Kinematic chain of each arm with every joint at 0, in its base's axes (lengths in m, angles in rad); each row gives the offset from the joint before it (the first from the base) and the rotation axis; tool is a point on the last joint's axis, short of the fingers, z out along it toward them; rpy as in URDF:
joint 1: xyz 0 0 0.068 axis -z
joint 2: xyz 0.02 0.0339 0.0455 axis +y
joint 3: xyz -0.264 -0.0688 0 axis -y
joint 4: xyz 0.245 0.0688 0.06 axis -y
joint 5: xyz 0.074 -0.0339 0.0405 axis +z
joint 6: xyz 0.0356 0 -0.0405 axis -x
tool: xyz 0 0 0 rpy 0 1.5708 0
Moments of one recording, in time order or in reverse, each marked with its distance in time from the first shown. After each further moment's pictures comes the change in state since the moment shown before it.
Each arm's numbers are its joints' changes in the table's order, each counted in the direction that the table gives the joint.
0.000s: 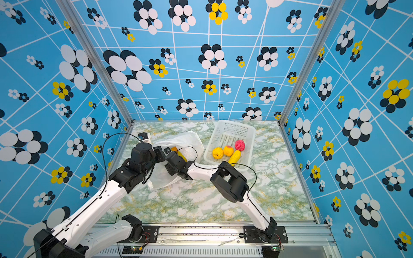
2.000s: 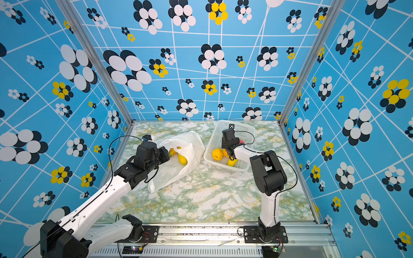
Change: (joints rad) left arm -0.008 0.077 0.008 -0.018 -0.158 0.213; right arm 0.614 -0.270 -0.334 0.041 -0.189 -0.098
